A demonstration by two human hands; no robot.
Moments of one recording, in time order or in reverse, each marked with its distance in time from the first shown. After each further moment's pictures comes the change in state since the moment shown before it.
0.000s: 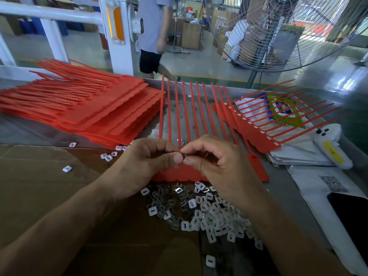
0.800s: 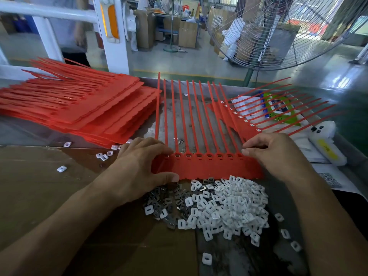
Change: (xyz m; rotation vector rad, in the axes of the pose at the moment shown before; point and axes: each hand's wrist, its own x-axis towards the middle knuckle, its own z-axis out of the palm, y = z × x) left_hand -0.001 -0.012 -0.005 0.822 -0.020 -0.046; right_hand -0.009 0.065 -0.093 -0.322 0.205 0.599
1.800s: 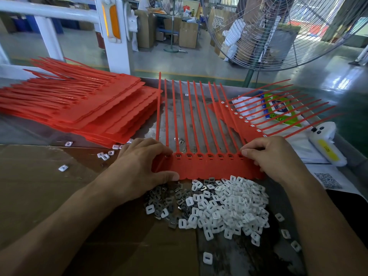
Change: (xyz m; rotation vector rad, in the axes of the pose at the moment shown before) left_hand 0.002 -0.002 0.000 -0.003 -0.016 -0.024; right_hand -0.001 0.001 0.004 -0.007 -0.026 0.013
